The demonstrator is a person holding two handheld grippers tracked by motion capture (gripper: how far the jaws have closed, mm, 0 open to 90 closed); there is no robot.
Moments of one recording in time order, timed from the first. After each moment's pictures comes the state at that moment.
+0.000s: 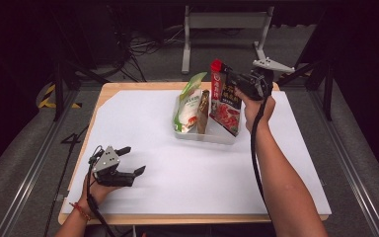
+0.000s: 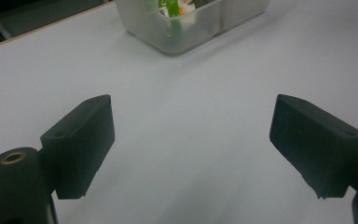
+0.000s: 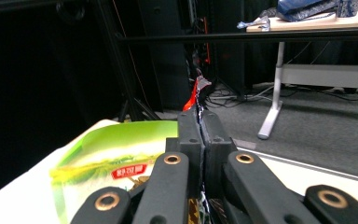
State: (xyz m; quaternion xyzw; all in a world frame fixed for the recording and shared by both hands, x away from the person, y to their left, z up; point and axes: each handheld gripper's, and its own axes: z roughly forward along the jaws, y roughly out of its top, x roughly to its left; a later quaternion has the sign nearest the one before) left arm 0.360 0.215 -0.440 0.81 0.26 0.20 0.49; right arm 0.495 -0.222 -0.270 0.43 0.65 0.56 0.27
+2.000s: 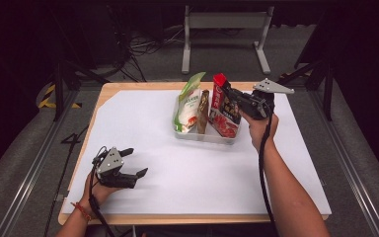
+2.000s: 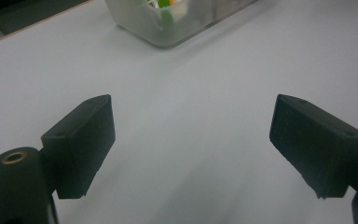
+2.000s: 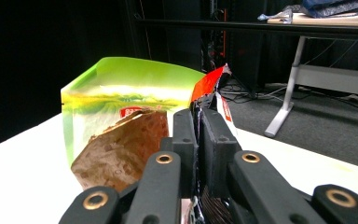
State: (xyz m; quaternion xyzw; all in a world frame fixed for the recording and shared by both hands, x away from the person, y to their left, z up) left arm 0.359 0.208 -0.442 0.82 0.25 0.20 0.48; right arm 0.468 -0.235 -0.311 0.38 0.70 0.55 0.27
